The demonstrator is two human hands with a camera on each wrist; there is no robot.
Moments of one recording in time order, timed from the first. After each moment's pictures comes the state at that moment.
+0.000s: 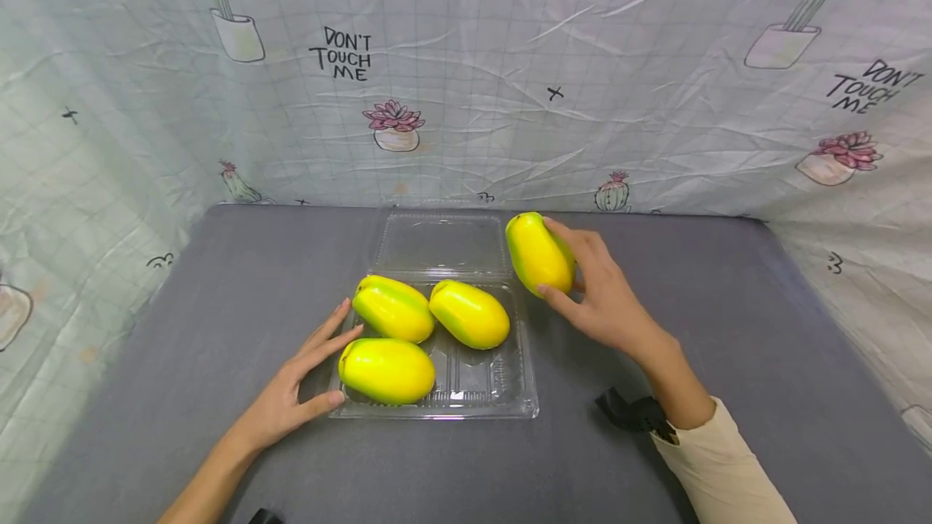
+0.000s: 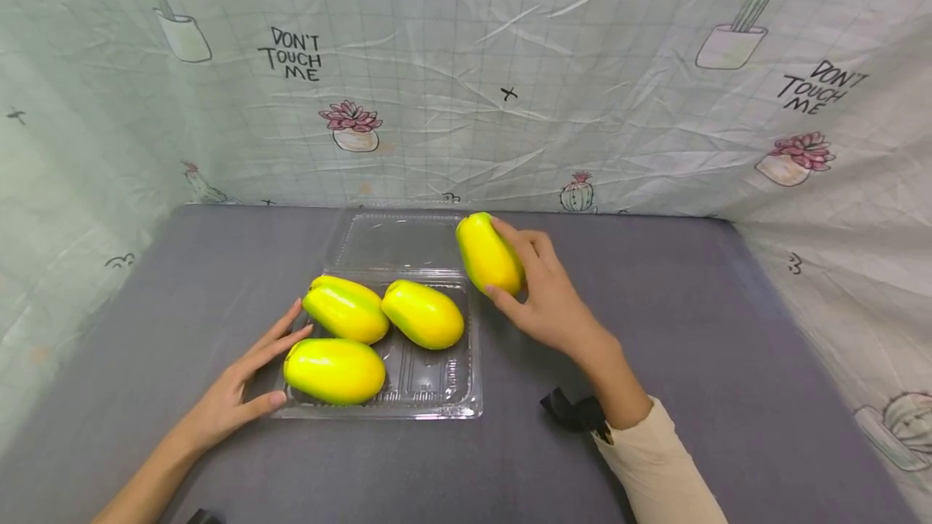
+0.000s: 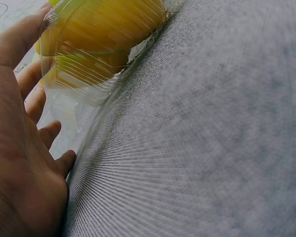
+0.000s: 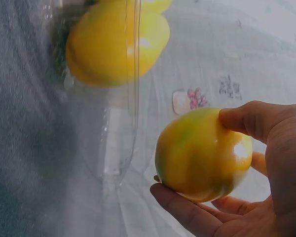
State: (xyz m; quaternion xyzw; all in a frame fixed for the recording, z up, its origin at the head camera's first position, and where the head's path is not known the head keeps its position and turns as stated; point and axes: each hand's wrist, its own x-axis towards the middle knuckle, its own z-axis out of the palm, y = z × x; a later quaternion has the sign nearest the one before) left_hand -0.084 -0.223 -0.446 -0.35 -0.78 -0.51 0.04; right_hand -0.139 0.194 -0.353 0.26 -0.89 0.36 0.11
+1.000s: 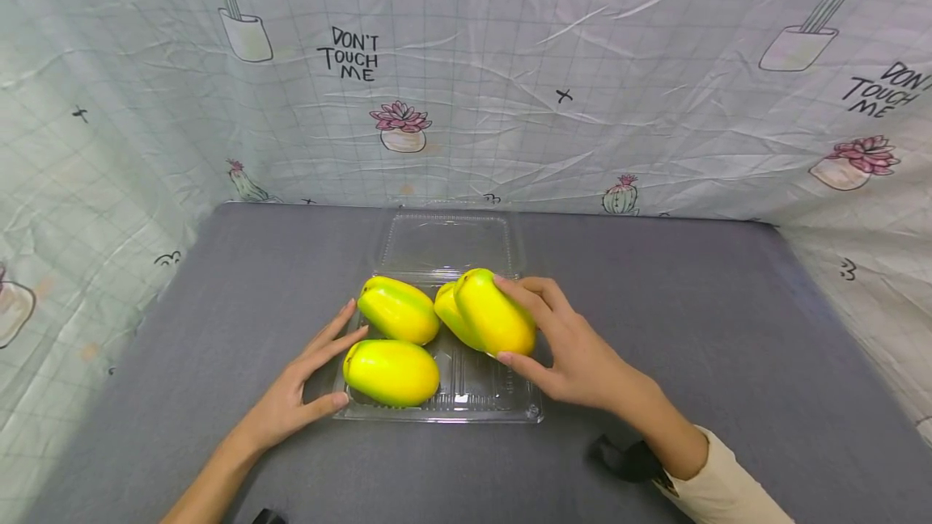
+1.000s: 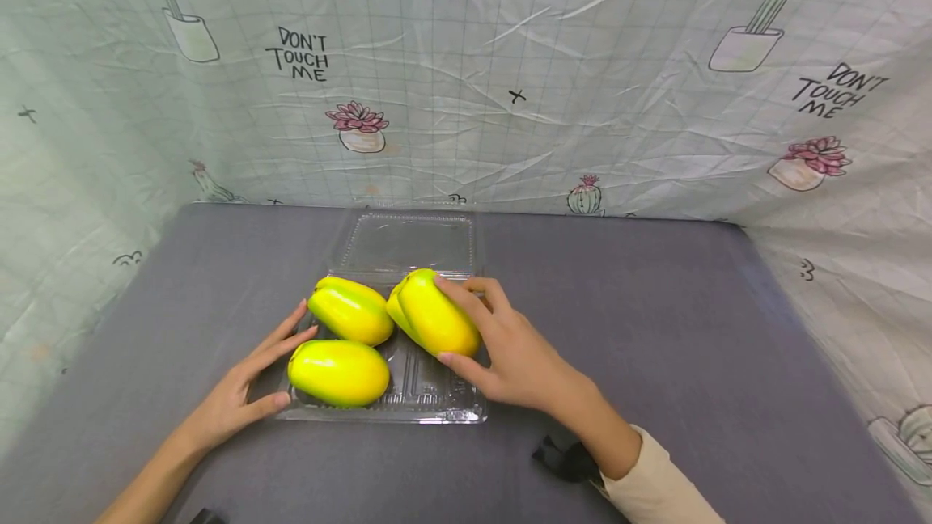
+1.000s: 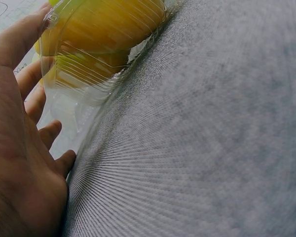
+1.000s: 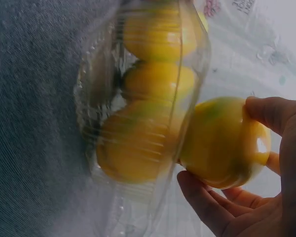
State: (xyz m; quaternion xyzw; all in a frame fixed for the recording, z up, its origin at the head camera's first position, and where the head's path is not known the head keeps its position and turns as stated) left_hand -0.085 -0.224 -0.447 -0.35 -0.78 -0.51 0.04; right_hand -0.102 0.154 -0.362 0.39 -0.86 0.32 0.10
